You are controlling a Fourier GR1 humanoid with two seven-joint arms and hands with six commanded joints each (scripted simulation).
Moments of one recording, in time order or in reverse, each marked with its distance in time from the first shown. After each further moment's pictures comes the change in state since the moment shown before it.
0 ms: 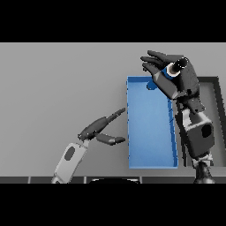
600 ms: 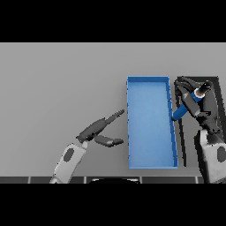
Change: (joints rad) left arm 0.025 0.018 -0.008 -0.005 -0.005 -0.002 -0.040; right arm 0.546 -0.111 -0.073 -0.123 -0.050 -0.073 -0.007
